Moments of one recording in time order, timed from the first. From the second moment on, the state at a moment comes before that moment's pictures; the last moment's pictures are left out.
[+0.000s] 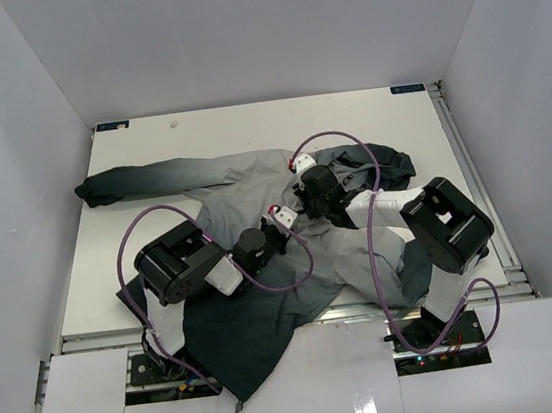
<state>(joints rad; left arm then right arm) -0.85 1.95 0.53 1.27 -0.13 0.13 0.68 1.77 0.93 0.14 0.20 0.03</state>
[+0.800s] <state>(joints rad) -0.86 1.96 0.51 1.33 -0.16 0.13 0.70 1.68 0.89 0.13 0.39 0.06</state>
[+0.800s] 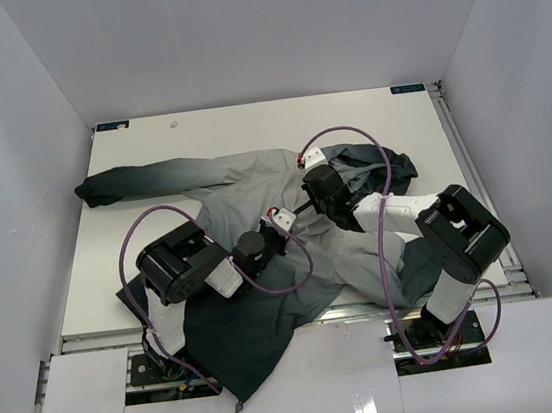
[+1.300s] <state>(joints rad) -0.86 1.97 0.49 1.39 -0.16 0.13 0.70 1.56 0.83 0.17 0.16 -0.12</state>
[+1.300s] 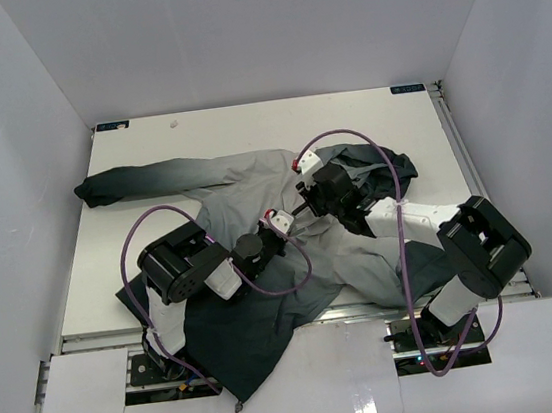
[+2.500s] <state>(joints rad) -0.94 1.97 0.47 1.41 -0.23 0.20 0.83 1.70 1.02 -0.18 0.60 0.54</state>
